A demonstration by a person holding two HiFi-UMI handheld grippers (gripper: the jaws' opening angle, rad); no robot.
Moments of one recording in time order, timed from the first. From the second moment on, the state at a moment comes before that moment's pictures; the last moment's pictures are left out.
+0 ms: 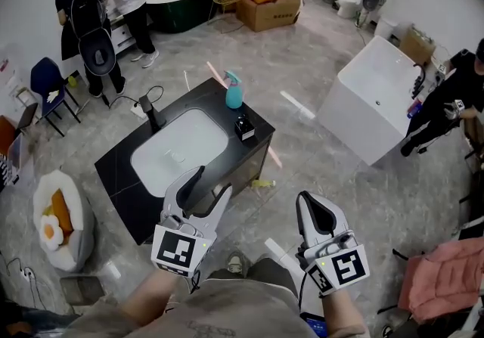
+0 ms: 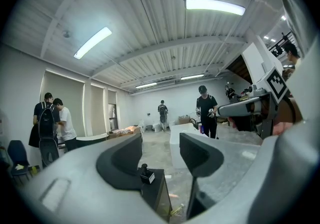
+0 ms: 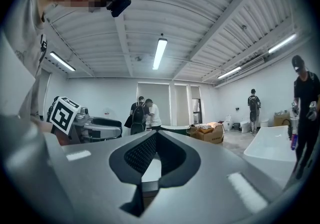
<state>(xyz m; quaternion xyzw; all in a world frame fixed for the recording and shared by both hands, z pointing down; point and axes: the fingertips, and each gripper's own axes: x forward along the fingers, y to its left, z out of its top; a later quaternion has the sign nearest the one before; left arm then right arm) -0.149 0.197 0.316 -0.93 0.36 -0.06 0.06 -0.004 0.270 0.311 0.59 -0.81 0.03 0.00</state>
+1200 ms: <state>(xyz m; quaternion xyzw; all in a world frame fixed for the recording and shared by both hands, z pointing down) -0.005 -0.056 0.337 -0.86 0.50 -0.12 0.04 0.155 -0.036 0.332 0.45 -0.89 0.05 0.02</state>
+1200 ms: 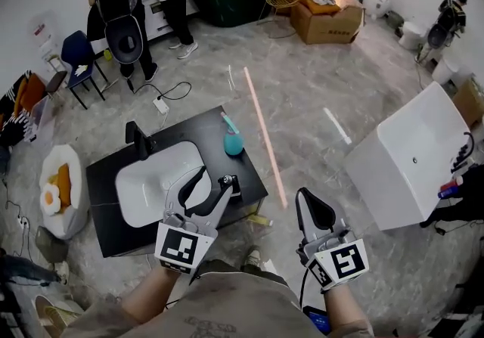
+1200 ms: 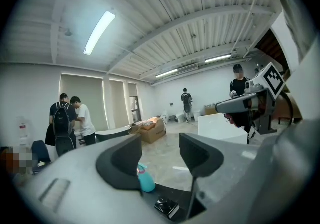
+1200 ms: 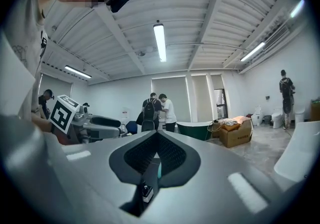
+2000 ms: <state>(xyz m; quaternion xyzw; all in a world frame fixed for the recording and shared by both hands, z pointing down) -0.035 -0.084 0.346 -0.86 0.49 -0.13 0.03 0.126 -0.072 0.340 0.46 -0.88 0.06 0.02</state>
